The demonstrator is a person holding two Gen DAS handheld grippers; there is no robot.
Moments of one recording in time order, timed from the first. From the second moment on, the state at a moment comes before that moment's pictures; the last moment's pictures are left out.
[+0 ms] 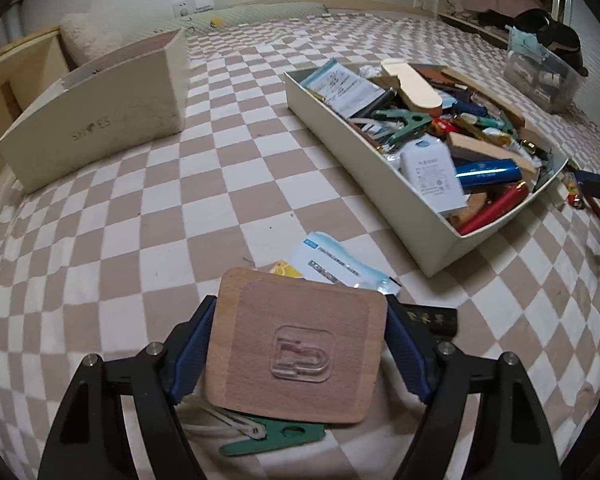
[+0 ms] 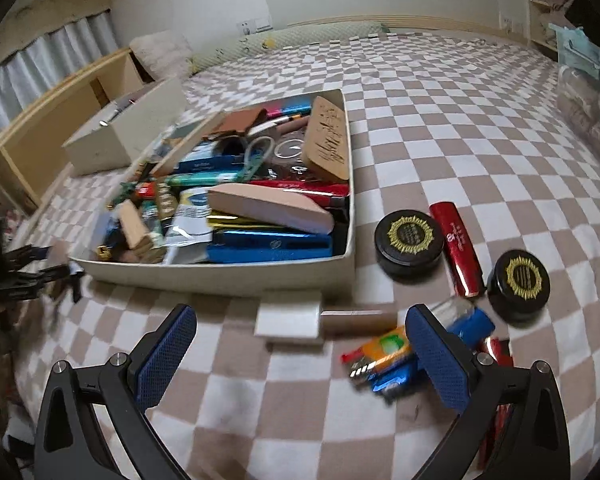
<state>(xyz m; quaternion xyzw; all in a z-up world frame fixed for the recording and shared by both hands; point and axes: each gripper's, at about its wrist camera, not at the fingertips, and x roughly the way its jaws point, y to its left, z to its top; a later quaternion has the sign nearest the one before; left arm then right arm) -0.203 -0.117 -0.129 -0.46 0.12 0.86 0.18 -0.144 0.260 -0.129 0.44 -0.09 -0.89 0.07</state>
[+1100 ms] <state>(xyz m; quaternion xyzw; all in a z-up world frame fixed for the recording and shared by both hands) -0.133 -0.090 -0.120 -0.49 -0.01 0.87 0.08 -0.114 0.192 -0.150 0.50 0.01 -0.86 0.11</state>
